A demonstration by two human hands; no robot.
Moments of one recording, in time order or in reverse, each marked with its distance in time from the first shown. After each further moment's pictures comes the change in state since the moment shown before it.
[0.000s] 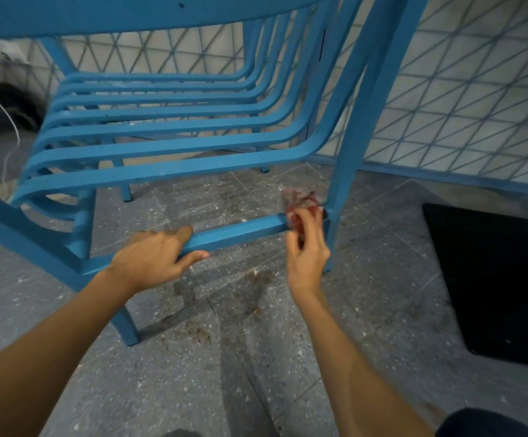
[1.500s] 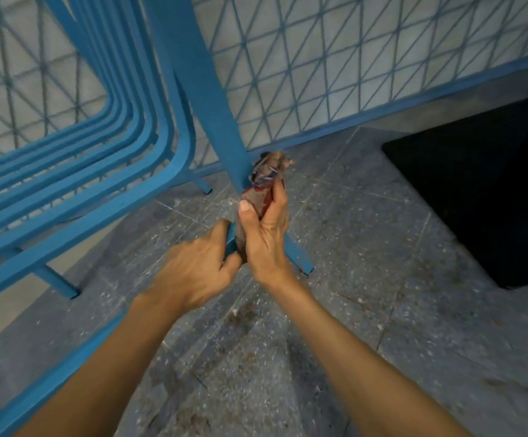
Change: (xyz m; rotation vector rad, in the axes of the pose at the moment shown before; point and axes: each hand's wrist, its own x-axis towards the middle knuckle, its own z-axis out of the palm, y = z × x) left_hand 0.150 0.139 0.024 -0.033 -0.173 0.189; right_hand 0.071 0.041 0.001 0.402 0.258 0.008
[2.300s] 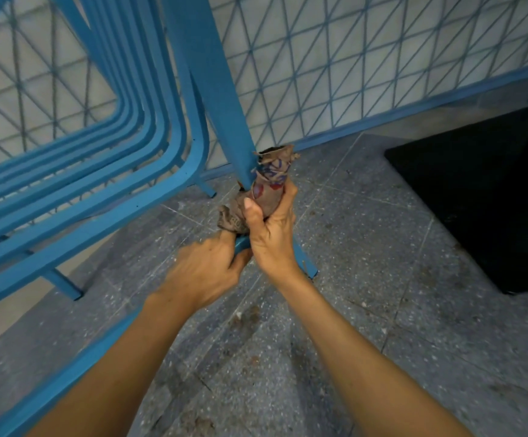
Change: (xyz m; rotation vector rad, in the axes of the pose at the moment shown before) left_hand 0.001 0.003 -0.003 0.027 0.008 -0.020; right_hand 0.008 -0.008 0.005 0.025 0.005 0.089
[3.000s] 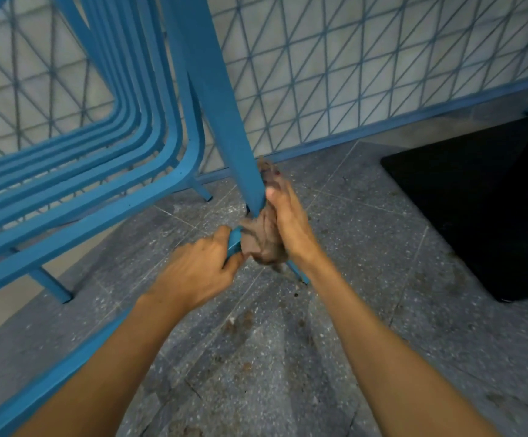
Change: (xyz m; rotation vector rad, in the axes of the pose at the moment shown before) left_hand 0.006 -0.006 0.006 -0.039 0.068 0.030; right_hand 0.039 0.014 -0.036 0.052 -0.365 0.232
